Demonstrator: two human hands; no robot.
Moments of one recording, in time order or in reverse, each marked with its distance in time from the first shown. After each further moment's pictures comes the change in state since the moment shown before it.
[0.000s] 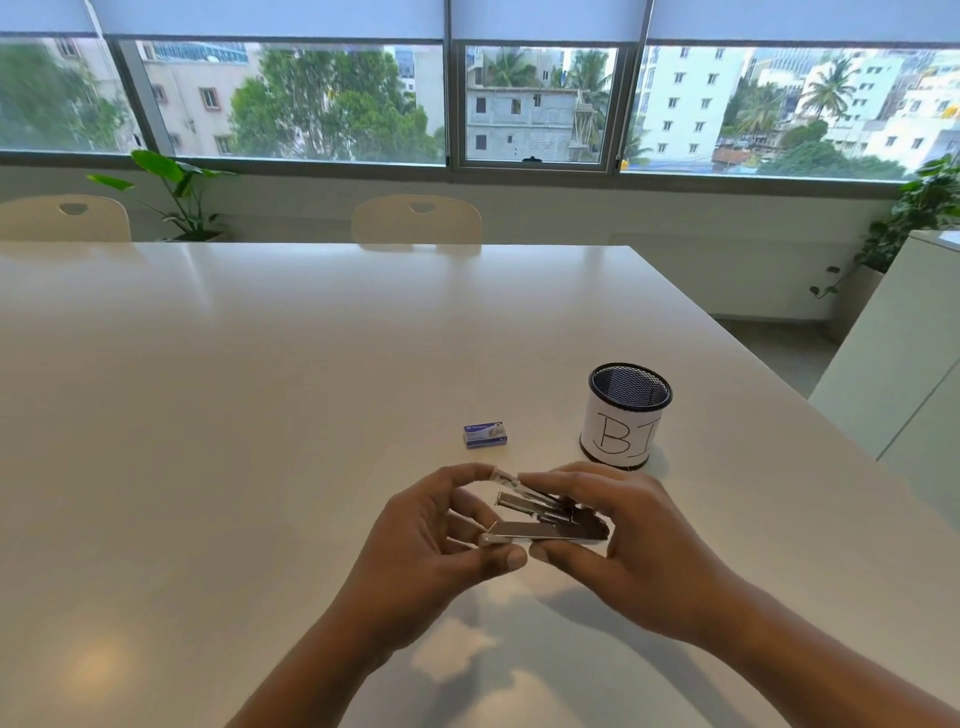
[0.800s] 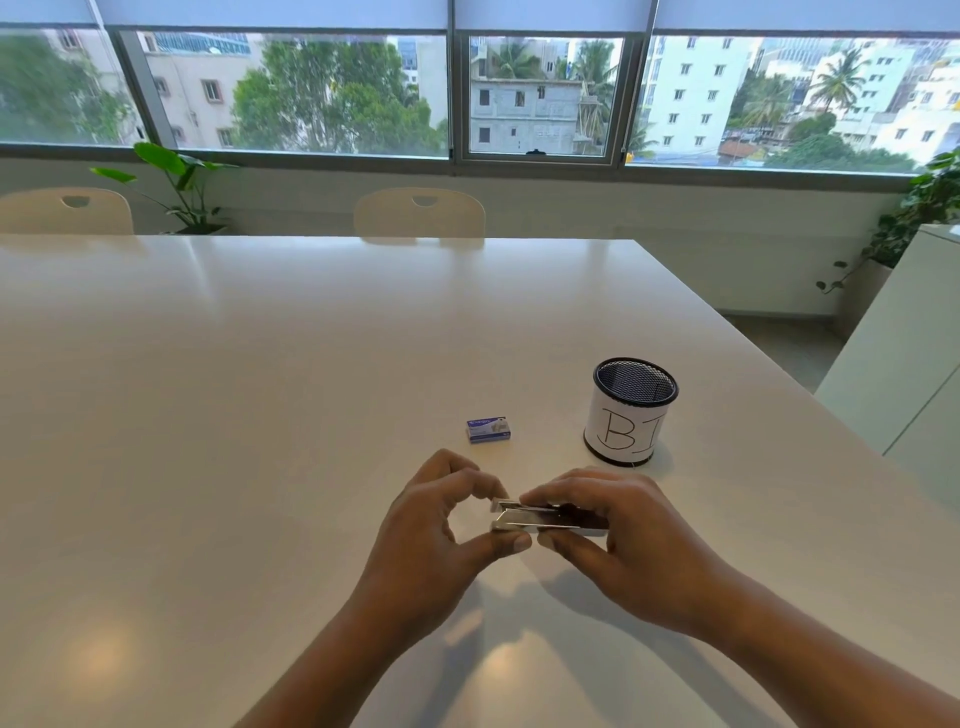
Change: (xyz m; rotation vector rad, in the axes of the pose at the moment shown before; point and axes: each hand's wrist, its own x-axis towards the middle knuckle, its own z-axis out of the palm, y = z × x) left_hand 0.010 -0.011 0.004 0.437 0.099 0.186; right_hand 0.003 0.011 0.005 -0.086 -0.074 0.078
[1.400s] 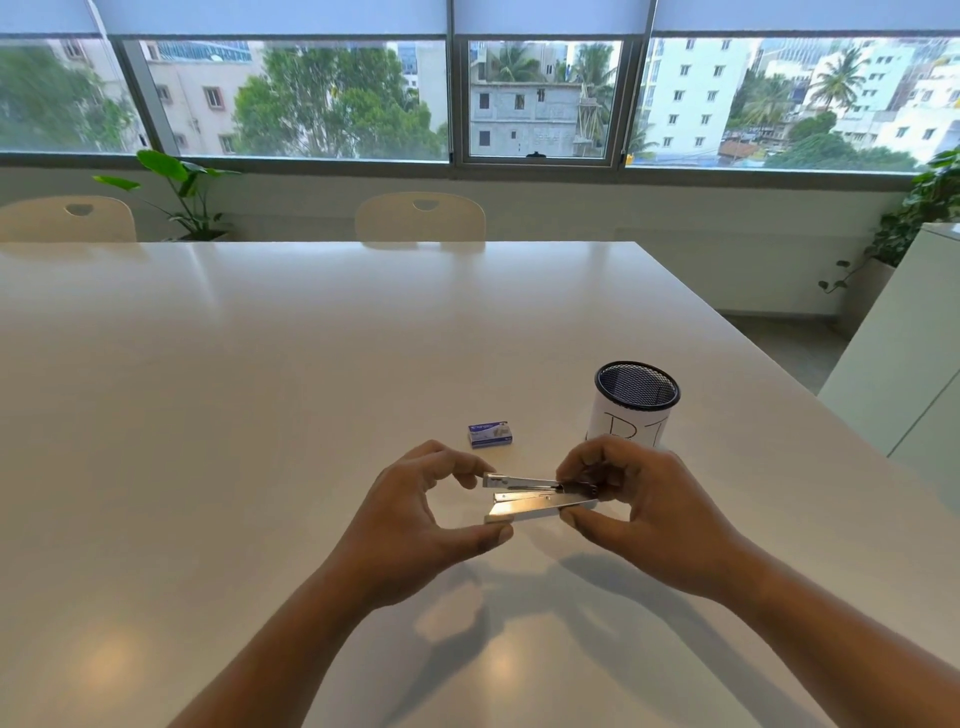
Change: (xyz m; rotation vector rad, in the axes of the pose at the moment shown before) left_hand 0.021 -0.016 -0.023 0.073 -0.055 0.062; right_hand 0.010 0.024 -0.013 0.220 0.115 0.044
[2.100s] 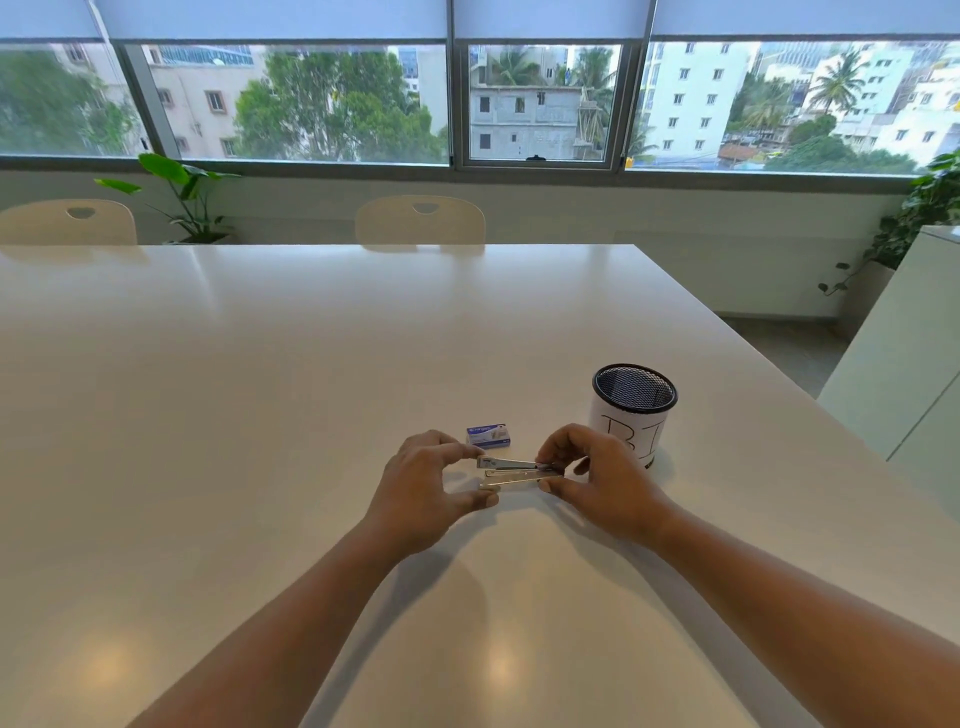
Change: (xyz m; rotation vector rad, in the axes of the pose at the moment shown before) left_hand 0.048 -0.044 0.027 0.234 0.008 -0.081; right_hand 0.043 0.058 0.024 -0.180 0.012 0.133
